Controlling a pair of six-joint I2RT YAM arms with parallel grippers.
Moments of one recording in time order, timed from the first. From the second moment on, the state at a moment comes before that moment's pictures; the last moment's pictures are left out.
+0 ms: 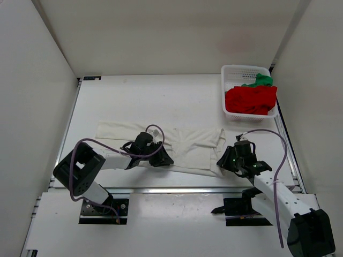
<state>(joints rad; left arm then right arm) -0.69 1.53 0.49 0.29 0.37 -0.97 0.29 0.79 0.27 -0.34 -0.10 0.65</state>
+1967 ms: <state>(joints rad) -0.42 1.81 0.83 0.27 0.34 -0.86 0.55 0.77 0.39 -0.54 -0.15 0.82</state>
